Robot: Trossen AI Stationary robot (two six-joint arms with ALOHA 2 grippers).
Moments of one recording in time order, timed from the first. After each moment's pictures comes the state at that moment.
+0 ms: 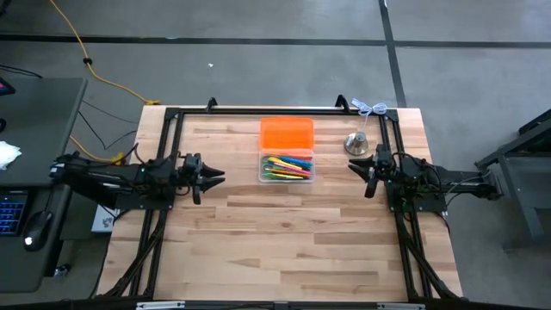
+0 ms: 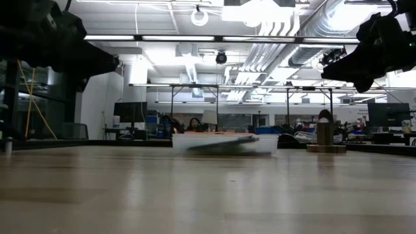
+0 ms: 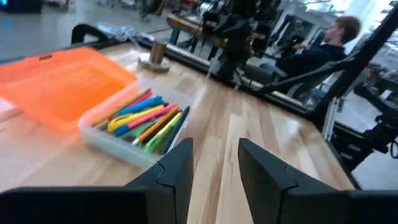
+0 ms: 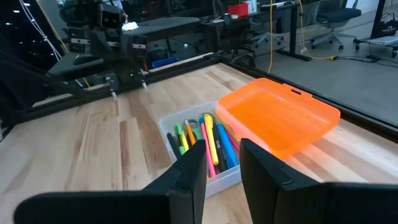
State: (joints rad) left arm -0.08 0.32 0.09 0.11 -0.22 -0.39; right arm -0.03 0.06 0.12 -0.21 0.31 0.26
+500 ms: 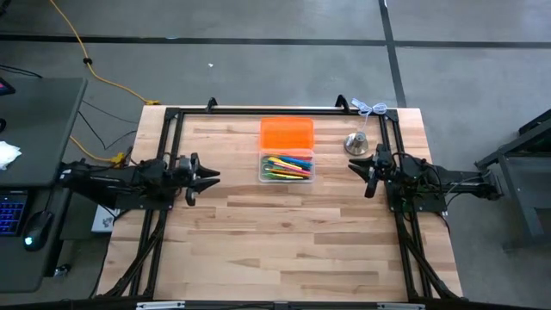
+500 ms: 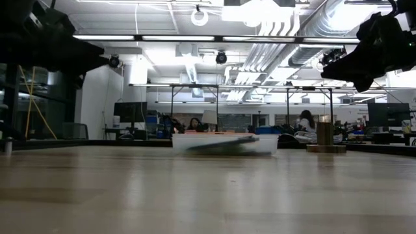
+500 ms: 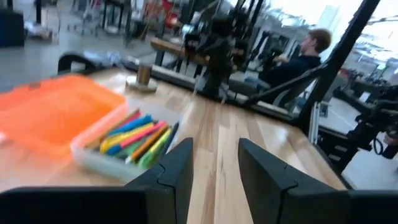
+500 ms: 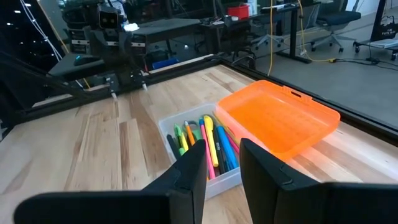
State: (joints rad) left arm -0.08 0.10 0.02 0.07 -0.17 -0.30; right arm -0.03 0.06 0.12 -0.21 0.31 0.25
